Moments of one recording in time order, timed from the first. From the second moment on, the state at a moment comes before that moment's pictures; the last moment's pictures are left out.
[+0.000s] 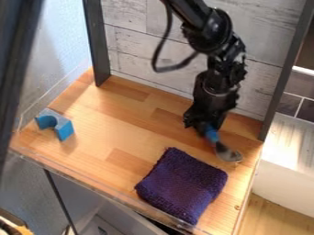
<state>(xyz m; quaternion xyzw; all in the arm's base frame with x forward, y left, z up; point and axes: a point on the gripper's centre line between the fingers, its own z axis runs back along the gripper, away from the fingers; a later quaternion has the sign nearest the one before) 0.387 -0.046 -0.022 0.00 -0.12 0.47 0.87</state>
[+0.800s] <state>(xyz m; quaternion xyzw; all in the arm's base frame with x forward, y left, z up) 0.303 0.062 0.027 0.00 -0.12 0.57 0.81</state>
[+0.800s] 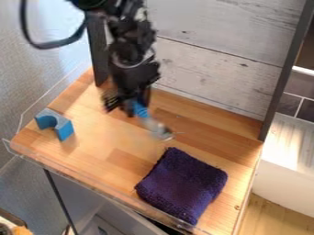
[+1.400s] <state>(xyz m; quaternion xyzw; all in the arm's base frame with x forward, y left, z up) 0.260 0.097 -0.010 0.03 -0.11 0.58 0.80</state>
